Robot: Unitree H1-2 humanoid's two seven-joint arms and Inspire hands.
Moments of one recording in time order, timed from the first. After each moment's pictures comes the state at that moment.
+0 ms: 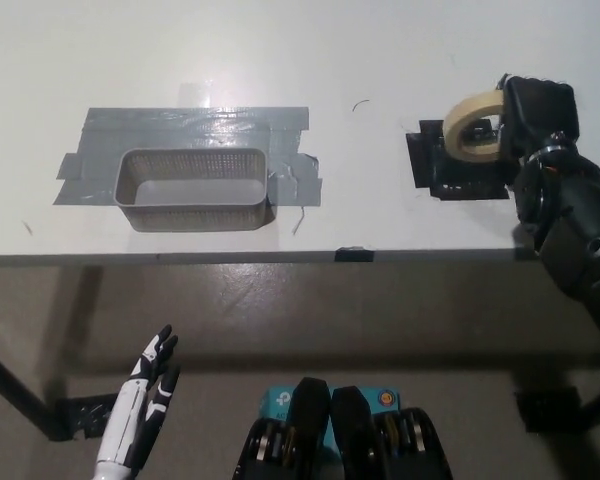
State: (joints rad) left_arm 0.07 0.12 -0.04 0.01 0.24 -0.15 0.01; right_arm -1.09 -0.25 0.47 1.24 -0.73 0.11 -0.35
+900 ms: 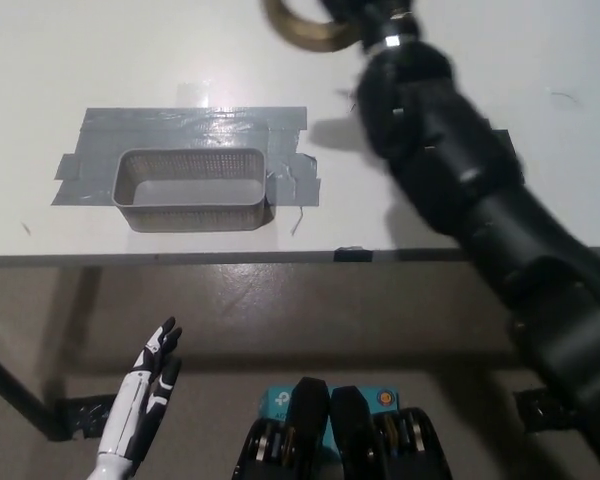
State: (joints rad) left_arm 0.05 0.13 -0.04 0.01 0.22 -0.15 -0.01; right_arm -1.29 0.01 0.47 1.00 -0.72 0.03 -0.44
